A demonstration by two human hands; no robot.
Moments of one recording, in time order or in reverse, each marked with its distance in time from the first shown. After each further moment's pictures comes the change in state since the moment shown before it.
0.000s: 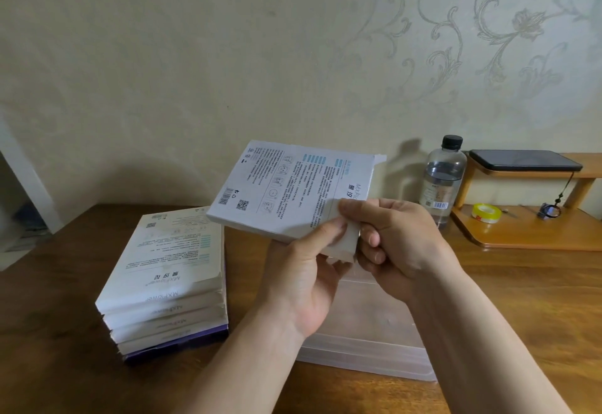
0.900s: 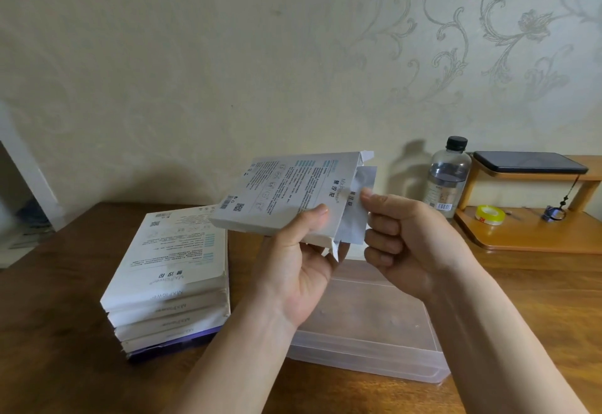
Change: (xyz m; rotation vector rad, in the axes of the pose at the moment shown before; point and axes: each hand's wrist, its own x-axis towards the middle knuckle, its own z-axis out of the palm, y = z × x) left_hand -0.002 0.023 0.010 -0.189 0.073 -0.056; right_hand 0.002 -0.008 -0.008 0.065 -0.012 0.103
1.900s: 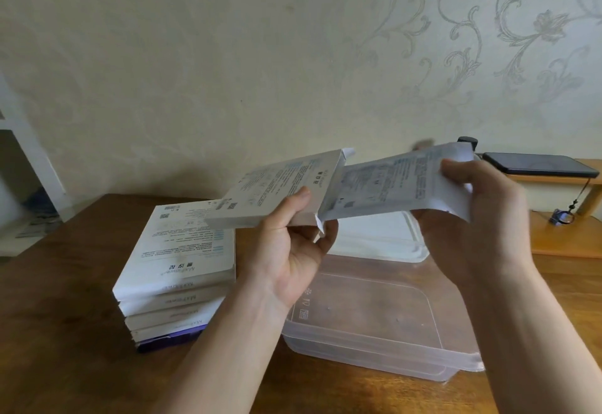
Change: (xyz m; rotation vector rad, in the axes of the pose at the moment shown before) left_hand 0.013 0.016 -0.017 -0.123 0.064 -0.016; right_hand -0.013 -0.023 -0.003 0.231 0.164 -0.387
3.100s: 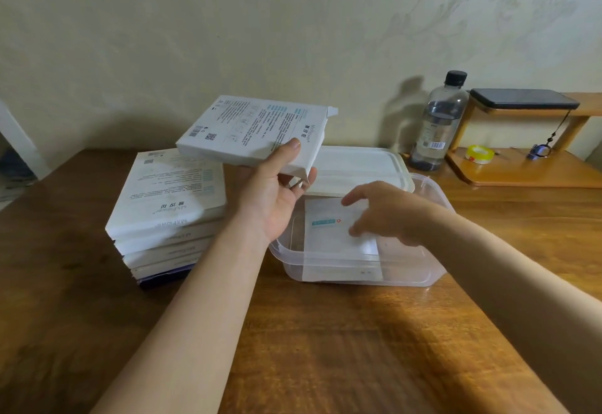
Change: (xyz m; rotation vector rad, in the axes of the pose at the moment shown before) left_hand 0.010 -0.003 -0.030 0.240 0.064 0.069; right_hand 0.010 0.073 -0.040 -1.574 -0.360 0.431
